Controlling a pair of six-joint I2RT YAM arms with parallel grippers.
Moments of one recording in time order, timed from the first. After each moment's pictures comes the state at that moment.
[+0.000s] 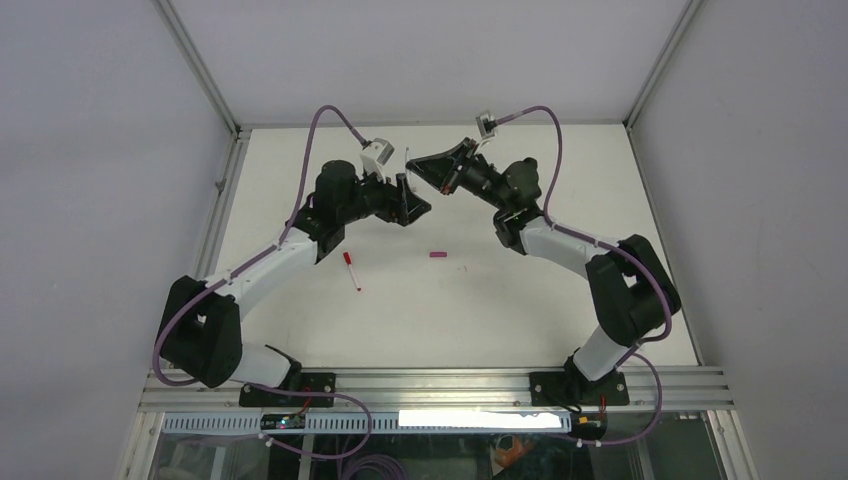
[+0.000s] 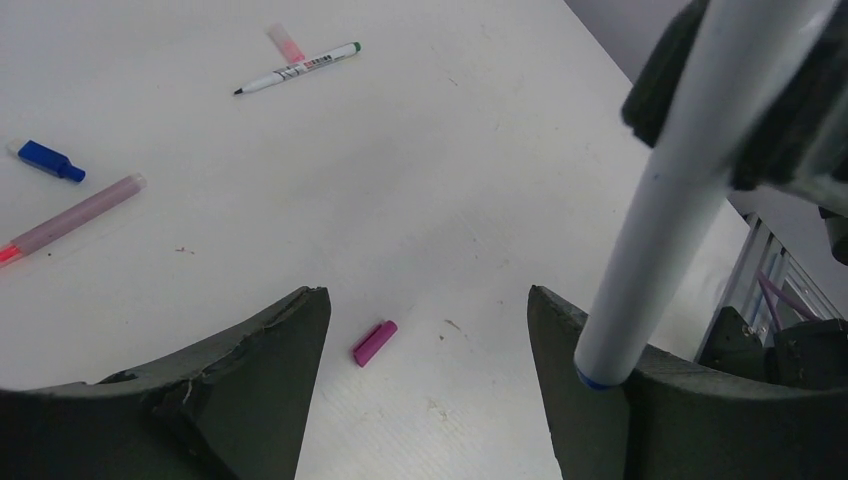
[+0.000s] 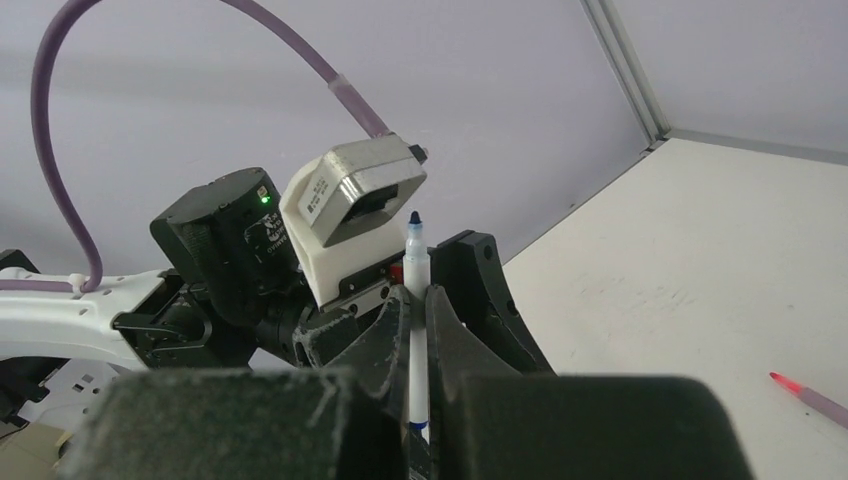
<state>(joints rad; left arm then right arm) -0.49 1.41 0.96 0.17 0.35 -0.34 0.56 1.64 0.99 1.02 -0.54 0.83</state>
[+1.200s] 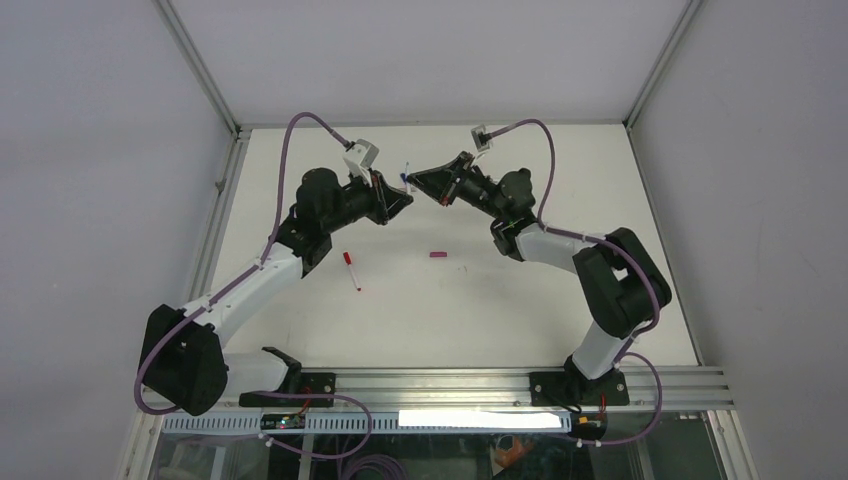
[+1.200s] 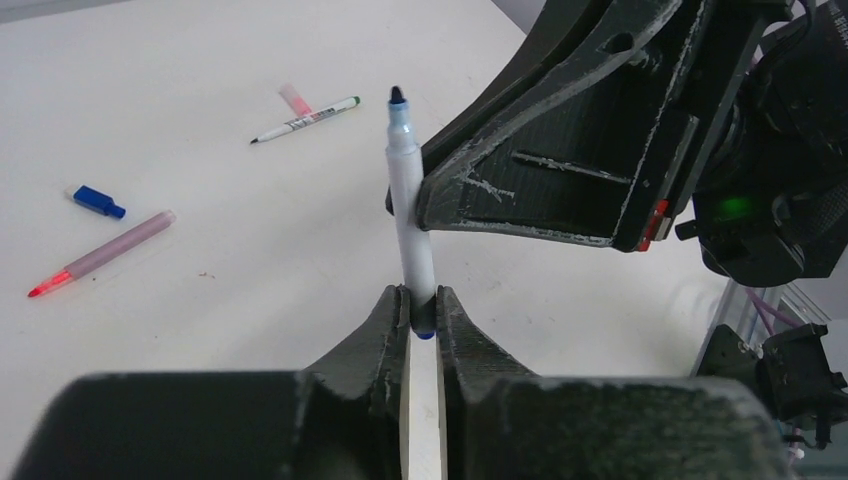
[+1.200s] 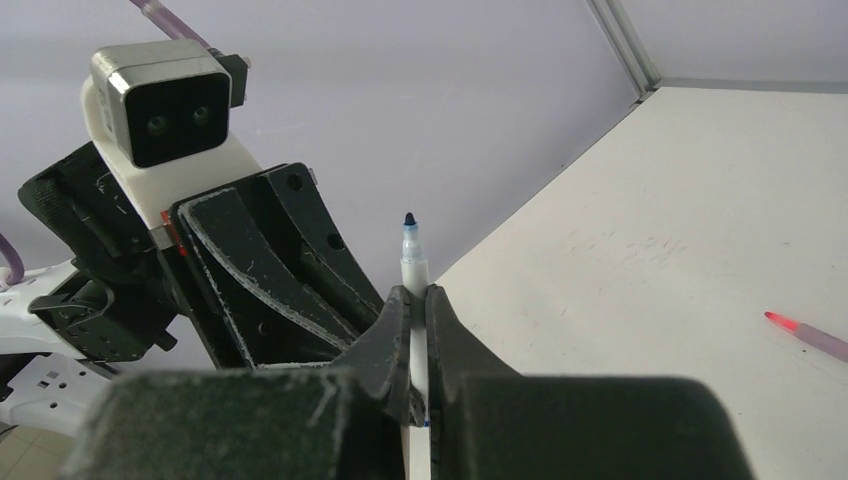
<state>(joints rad) -0.49 1.26 0.87 0.23 0.34 -0.33 0.57 1.69 0.91 1.09 -0.54 0.85</state>
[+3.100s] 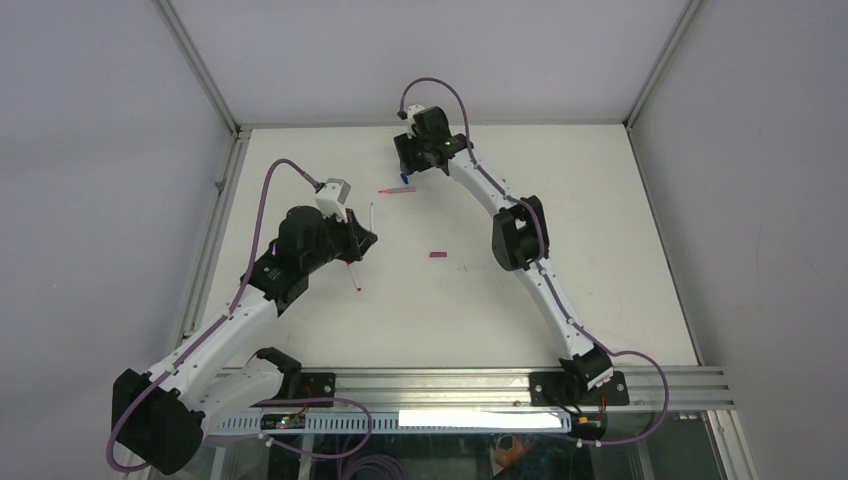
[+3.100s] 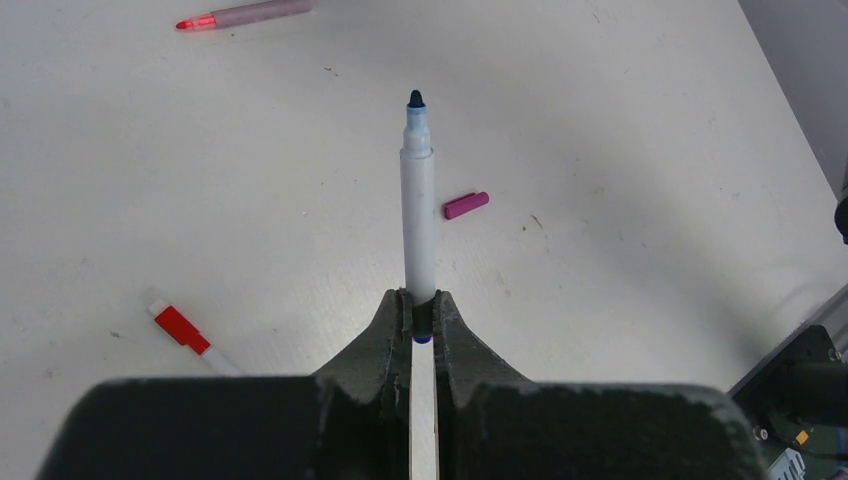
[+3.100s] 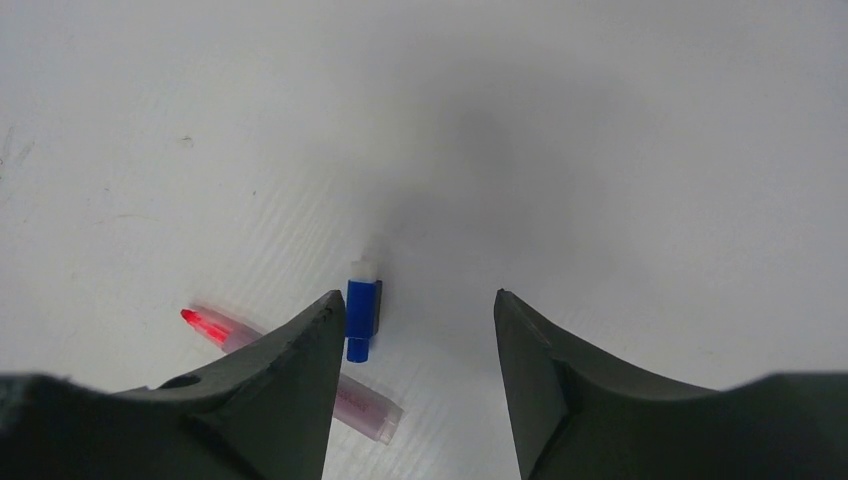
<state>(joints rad) -0.48 0.94 0.68 -0.15 0.07 -0.38 0.55 2.73 2.62 -0.60 -0.08 0.04</state>
